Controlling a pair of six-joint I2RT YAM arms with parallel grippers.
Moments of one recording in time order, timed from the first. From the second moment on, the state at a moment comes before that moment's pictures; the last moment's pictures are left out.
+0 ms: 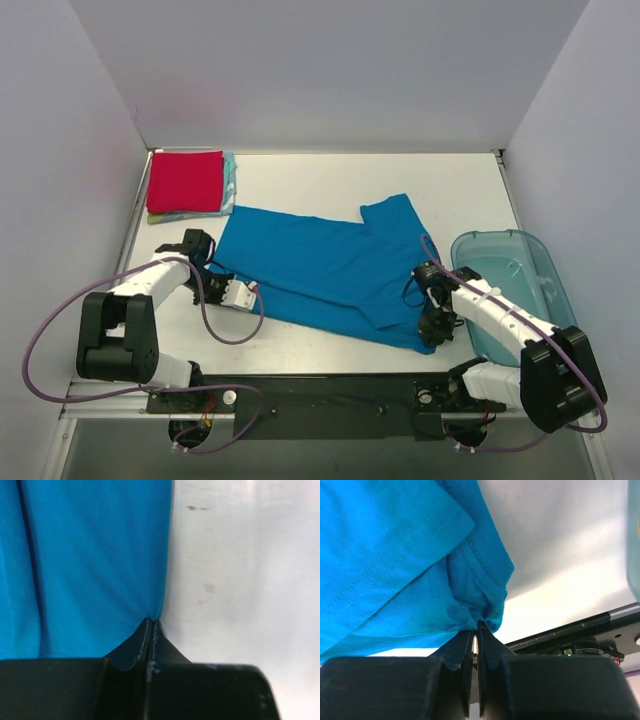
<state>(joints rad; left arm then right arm) -0.09 1.44 0.76 -0.78 0.33 1.73 0.41 1.18 0.55 -0.96 0.14 0.82</state>
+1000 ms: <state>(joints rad) -0.09 1.24 0.77 -0.98 0.48 1.44 0.69 1.35 1.06 -0.95 0.01 0.49</state>
